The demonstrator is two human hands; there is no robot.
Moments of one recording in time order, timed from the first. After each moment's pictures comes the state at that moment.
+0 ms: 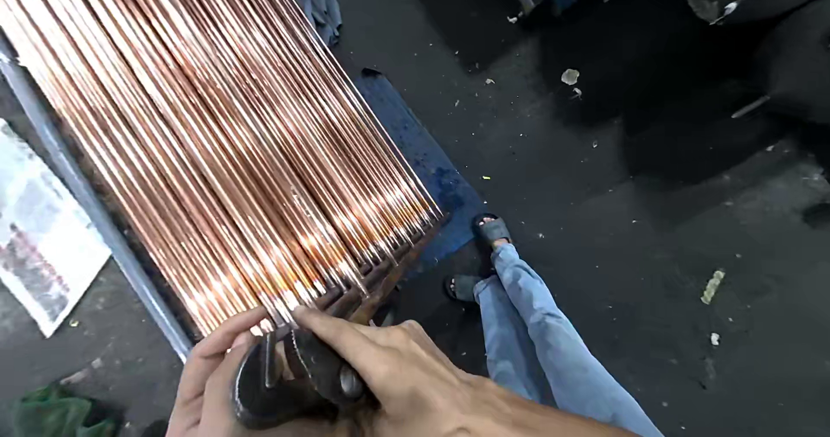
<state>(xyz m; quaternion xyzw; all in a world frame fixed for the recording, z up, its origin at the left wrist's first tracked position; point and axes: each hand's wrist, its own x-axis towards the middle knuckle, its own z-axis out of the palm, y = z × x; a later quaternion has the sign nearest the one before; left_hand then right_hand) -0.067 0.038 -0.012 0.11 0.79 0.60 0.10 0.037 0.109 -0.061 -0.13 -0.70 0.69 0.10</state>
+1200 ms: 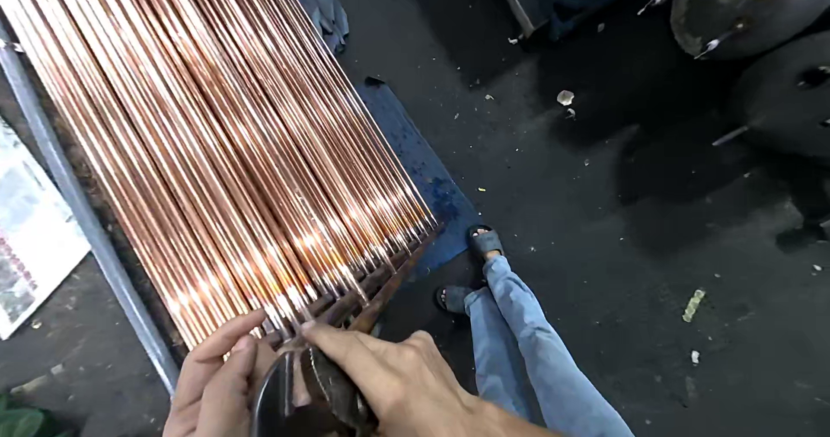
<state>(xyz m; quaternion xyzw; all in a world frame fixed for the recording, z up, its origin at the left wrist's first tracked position) -0.070 0.035 -0.011 0.10 0.78 0.61 0.14 0.040 0.099 -0.063 -0.17 -0.75 0.62 0.16</state>
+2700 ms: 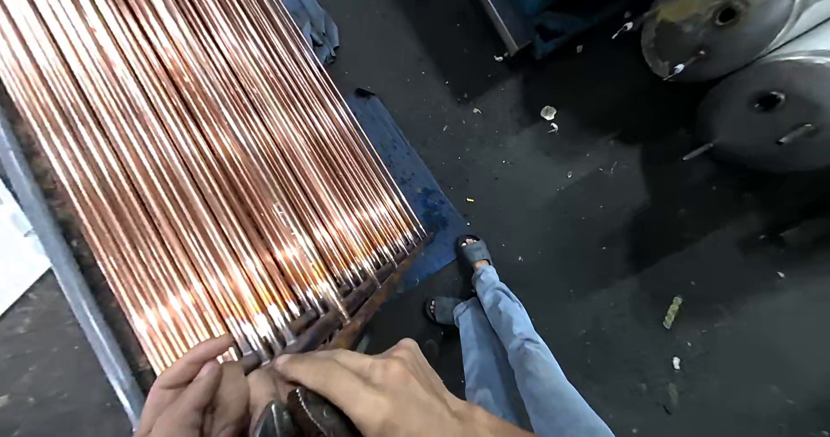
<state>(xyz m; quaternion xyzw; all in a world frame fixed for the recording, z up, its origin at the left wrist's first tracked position) -0.084 0.024 -0.016 0.08 0.72 0.66 0.20 0.040 0.104 -0.073 -0.13 -0.75 0.62 0.18</state>
